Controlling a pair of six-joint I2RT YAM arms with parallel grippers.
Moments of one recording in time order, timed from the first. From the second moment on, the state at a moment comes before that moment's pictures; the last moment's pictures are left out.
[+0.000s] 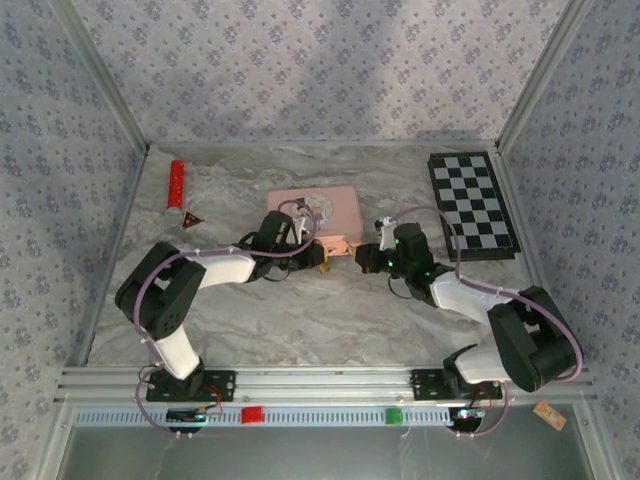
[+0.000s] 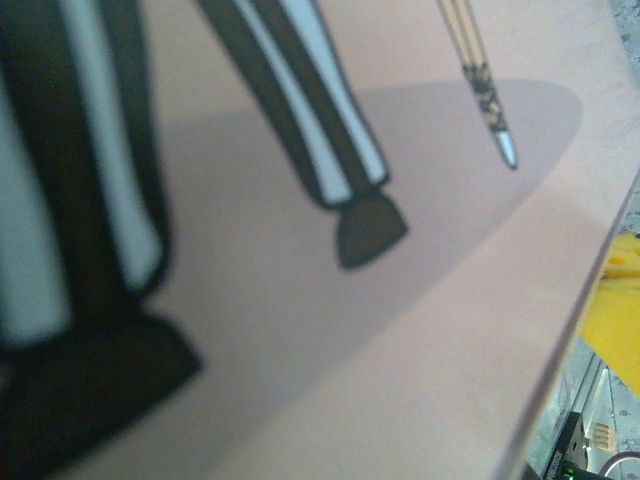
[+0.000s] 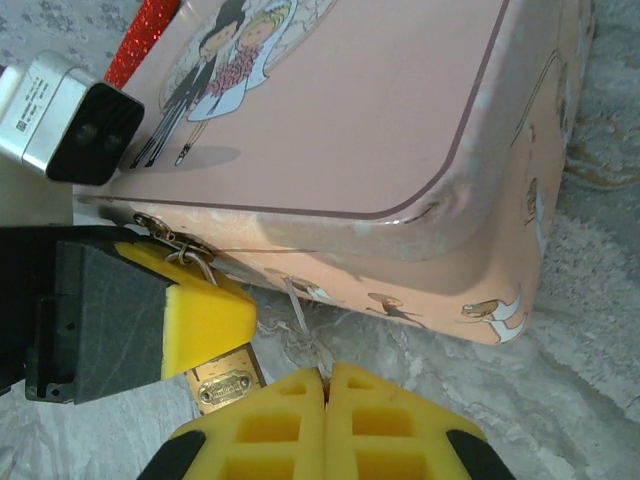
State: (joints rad) left arm -0.63 1.72 0.82 0.21 0.47 -0.76; right arm 0.48 1.36 0.52 0.30 -0.35 0.51
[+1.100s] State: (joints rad) left arm -0.60 1.80 0.80 0.33 0.47 -0.82; right arm 0.62 1.33 0.41 0.28 -0.33 0.66
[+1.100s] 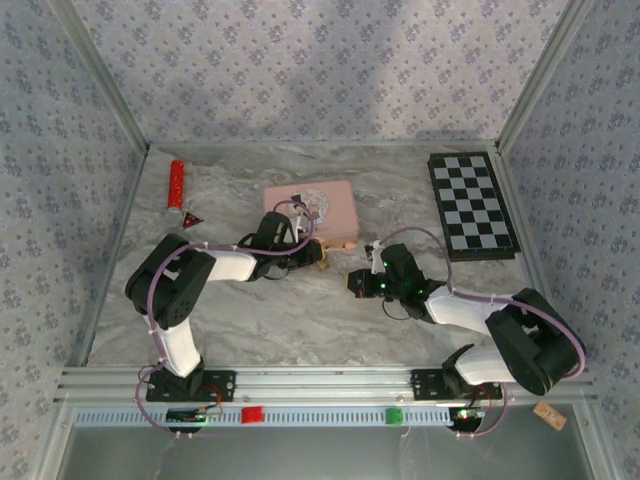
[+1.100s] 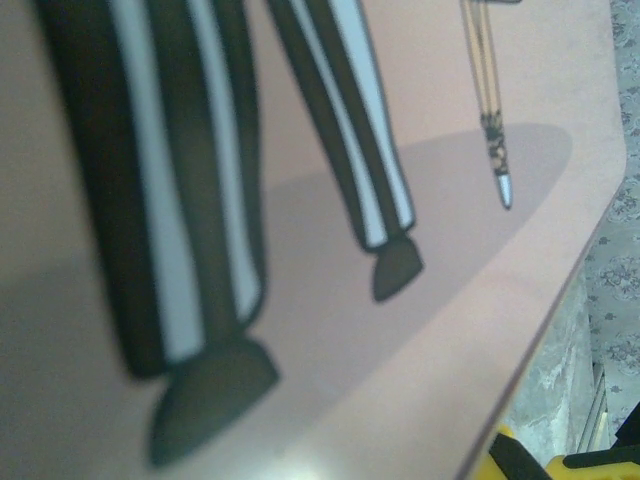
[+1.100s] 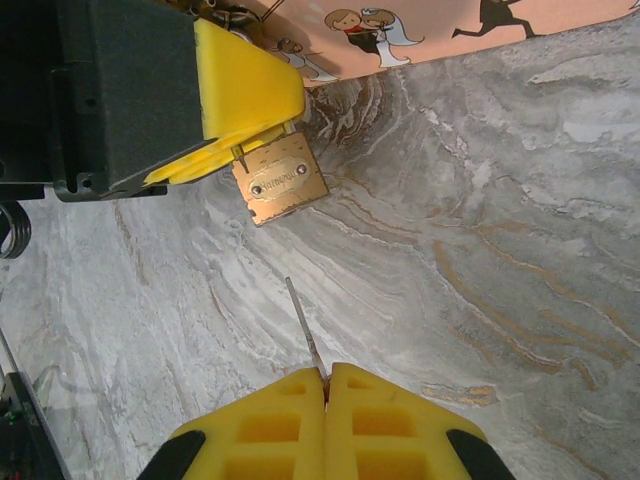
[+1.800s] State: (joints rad) left arm -0.61 1.81 0.77 0.44 0.43 -0.87; right arm 0.60 1.39 0.42 0.35 -0.36 0.72
